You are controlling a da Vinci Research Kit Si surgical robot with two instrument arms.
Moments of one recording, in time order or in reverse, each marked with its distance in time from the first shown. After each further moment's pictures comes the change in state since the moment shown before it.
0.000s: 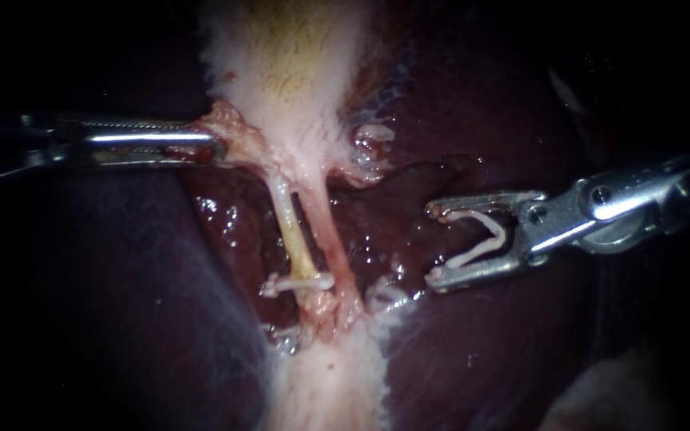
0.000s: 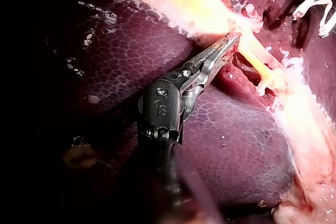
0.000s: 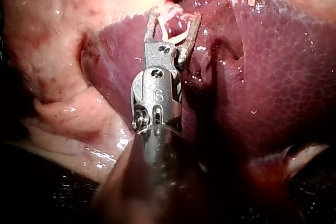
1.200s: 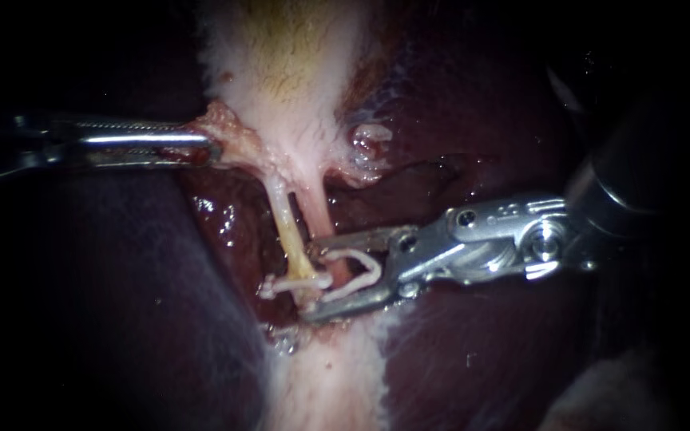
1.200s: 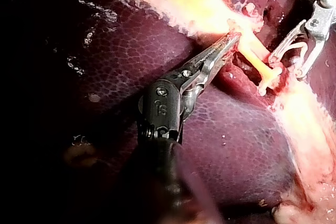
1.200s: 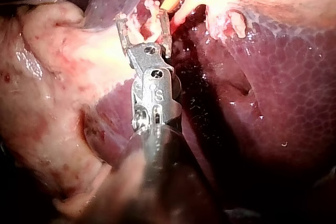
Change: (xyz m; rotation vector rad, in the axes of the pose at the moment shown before) right arm 0.001 0.000 0.013 0.165 0.006 0.262; left arm 0.000 0.000 0.000 0.001 0.002 0.002
